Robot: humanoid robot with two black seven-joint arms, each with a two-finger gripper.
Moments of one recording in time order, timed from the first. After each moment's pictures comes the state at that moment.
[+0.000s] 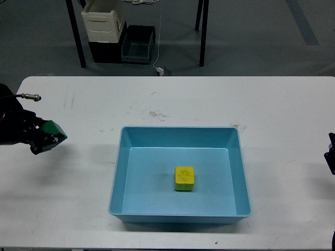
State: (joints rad) left arm -0.92 1.02 -0.34 -1.30 2.12 -0.32 -0.49; right arm -0.24 -0.21 1.62 1.52 -0.66 0.21 0.21
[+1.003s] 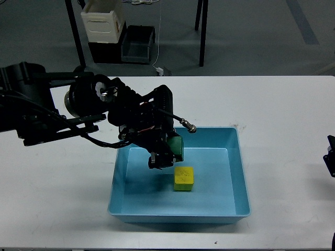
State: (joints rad) left arm -1.34 0.35 0.05 -1.32 2.18 -0.49 -0.49; right arm -0.25 -0.21 1.61 1.51 -0.66 0.21 0.21
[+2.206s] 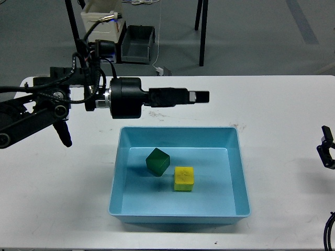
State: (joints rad) left arm -0.82 0.51 -0.62 -1.34 1.02 -0.45 -0.49; right arm -0.17 -0.18 1.58 1.54 -0.61 0.16 0.19
